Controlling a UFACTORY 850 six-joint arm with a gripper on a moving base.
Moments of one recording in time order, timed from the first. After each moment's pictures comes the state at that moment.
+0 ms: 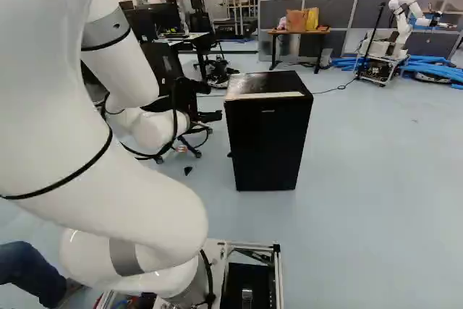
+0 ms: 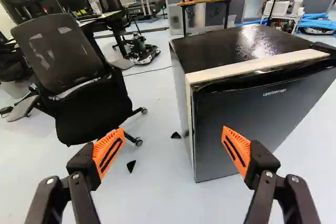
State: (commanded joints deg) arm 16.1 3.1 -16.8 24.5 50.1 0.0
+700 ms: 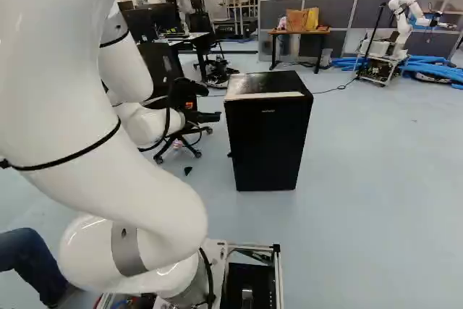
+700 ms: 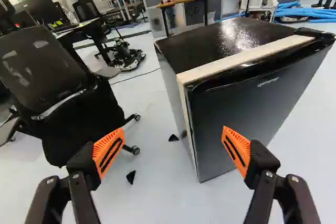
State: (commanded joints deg) arm 21.0 -3.8 -21.3 37.6 53.8 0.0
